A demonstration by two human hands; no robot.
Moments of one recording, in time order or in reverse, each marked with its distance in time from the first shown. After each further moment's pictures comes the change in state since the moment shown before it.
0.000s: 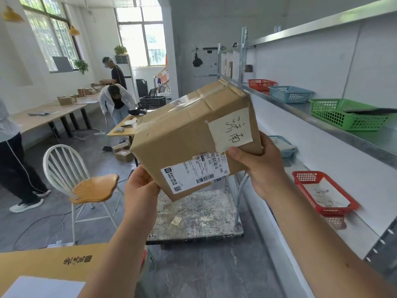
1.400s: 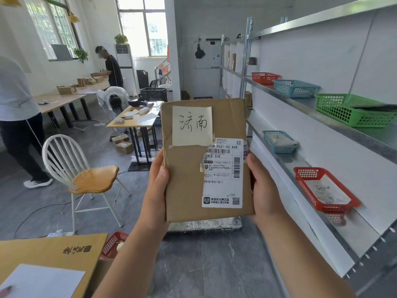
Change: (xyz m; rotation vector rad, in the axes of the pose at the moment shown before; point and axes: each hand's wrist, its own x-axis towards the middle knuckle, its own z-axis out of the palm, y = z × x) left_hand -0.026 -0.010 0.015 -0.058 -0.212 -0.011; right_hand -0.052 0.027 0.013 0.271 -0.166 0.187
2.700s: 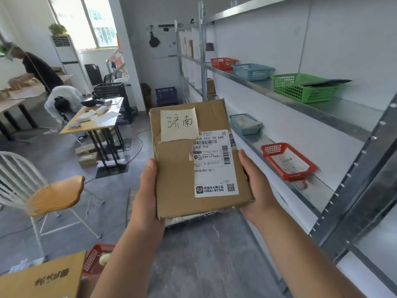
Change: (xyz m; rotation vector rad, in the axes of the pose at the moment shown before) left_hand -0.007 0.014 0.030 -0.083 -0.035 -0.320; right_hand -0.038 -0.023 0.004 0.034 0.235 0.113
